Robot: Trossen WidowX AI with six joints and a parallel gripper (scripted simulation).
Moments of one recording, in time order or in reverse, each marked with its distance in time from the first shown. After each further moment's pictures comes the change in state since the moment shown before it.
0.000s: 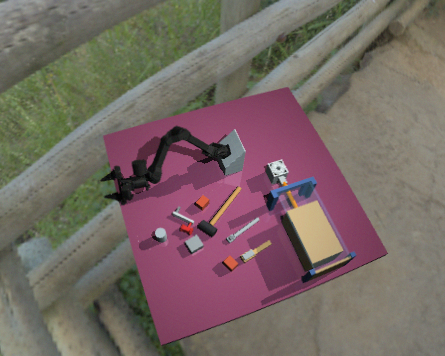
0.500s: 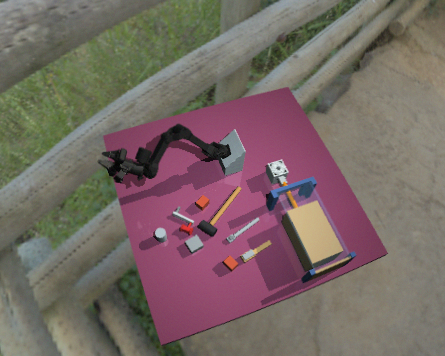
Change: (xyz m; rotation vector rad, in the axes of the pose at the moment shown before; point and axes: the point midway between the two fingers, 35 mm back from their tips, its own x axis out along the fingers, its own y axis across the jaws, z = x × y) arm -0.014 -0.124 -0.039 -0.587 0.230 -0.467
